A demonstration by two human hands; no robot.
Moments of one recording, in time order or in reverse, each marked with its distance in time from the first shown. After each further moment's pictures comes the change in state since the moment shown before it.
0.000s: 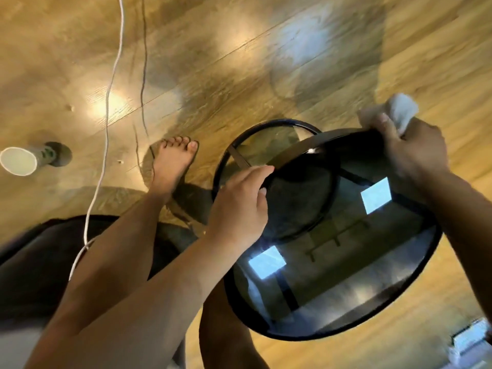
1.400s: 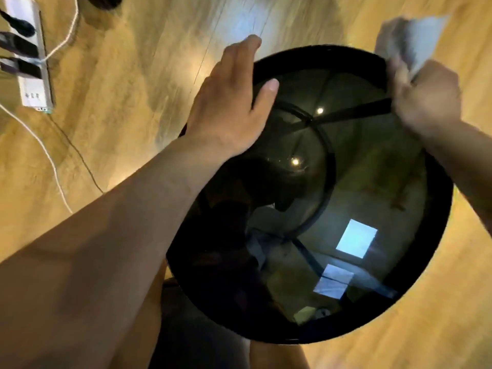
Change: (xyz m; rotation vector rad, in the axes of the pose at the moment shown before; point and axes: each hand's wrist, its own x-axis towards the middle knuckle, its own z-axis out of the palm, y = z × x) left_hand 0.119 0.114 0.105 0.591 -0.085 0.634; right_hand -0.037 0.190 0.105 0.412 0.113 0.524
